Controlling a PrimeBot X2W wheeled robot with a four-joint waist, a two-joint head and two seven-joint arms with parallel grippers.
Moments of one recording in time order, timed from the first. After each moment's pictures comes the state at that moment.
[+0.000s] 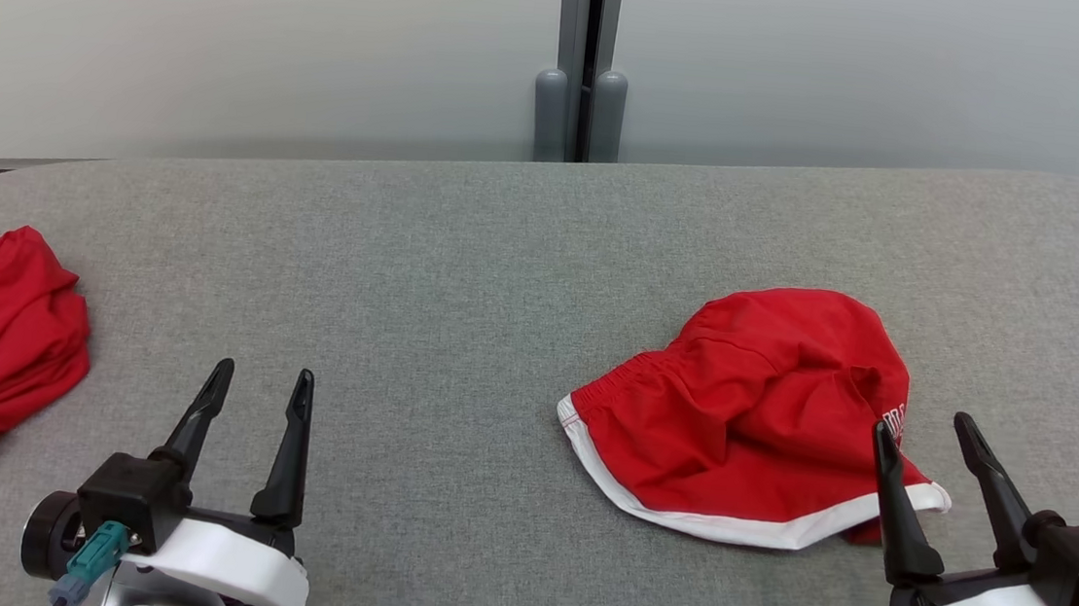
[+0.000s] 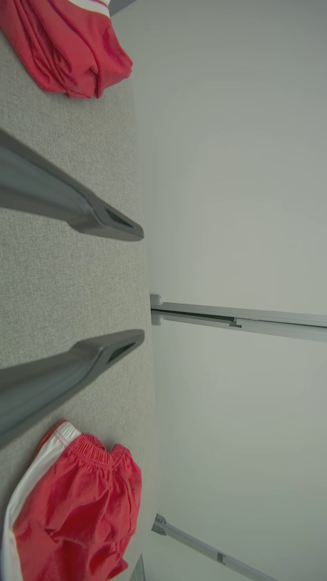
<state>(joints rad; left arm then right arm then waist) -0.06 0.21 -0.25 0.11 -0.36 0.09 -0.22 0.02 -0.15 0.08 -0.01 0.18 0.13 -0.05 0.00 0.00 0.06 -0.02</state>
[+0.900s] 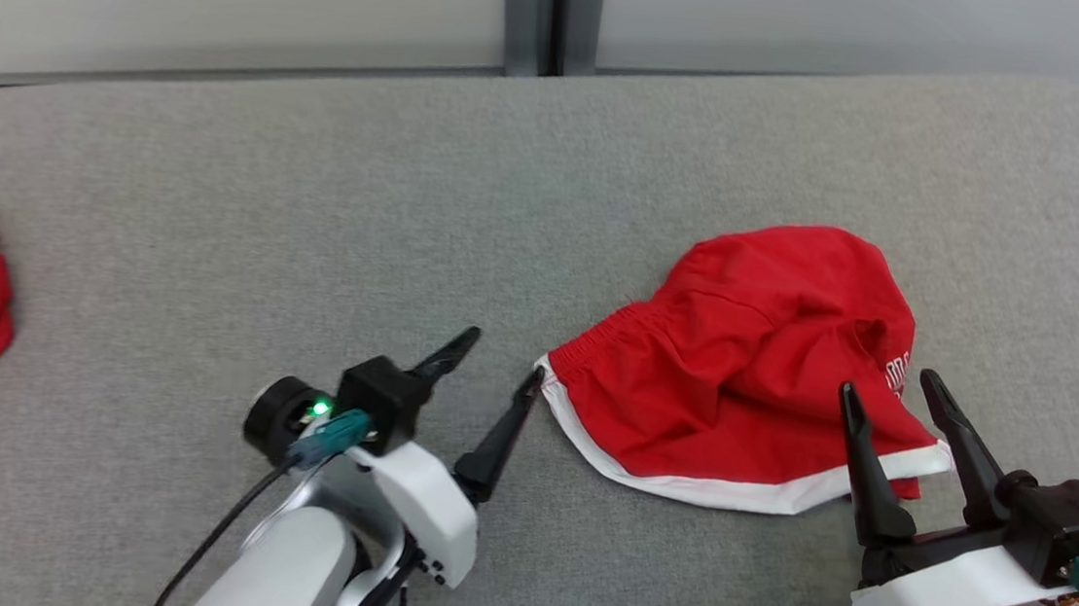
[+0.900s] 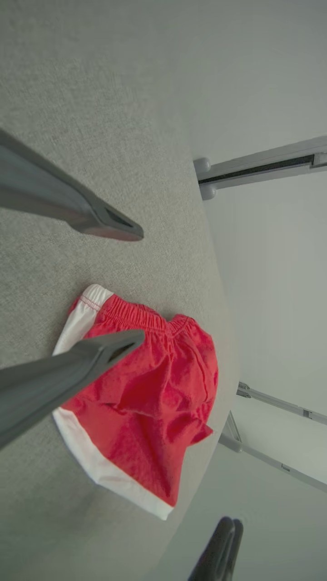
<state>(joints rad) -0.32 0.13 -0.50 0.26 -0.35 -0.08 -0.05 -0.06 -0.15 0.14 0.00 0.19 0.13 -0.06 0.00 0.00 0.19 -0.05</state>
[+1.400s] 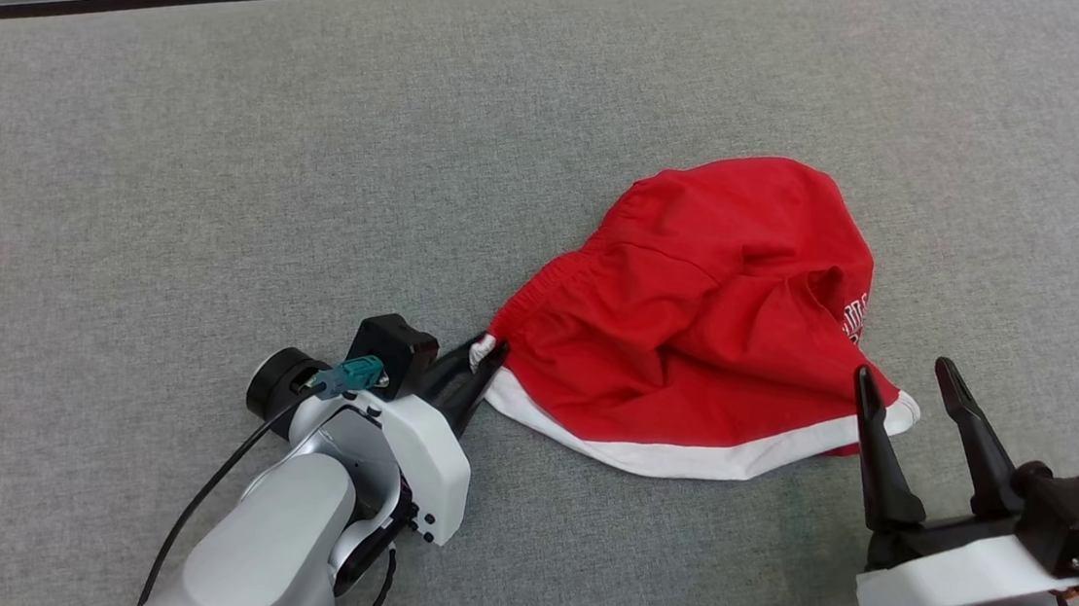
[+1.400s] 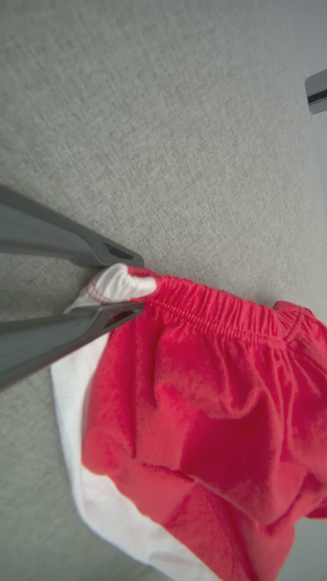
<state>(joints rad) -0.52 0.10 -0.61 0.59 -0.42 -0.13 -0.04 -0.10 -0.14 0.13 0.06 0.22 0.13 -0.11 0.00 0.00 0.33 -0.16</state>
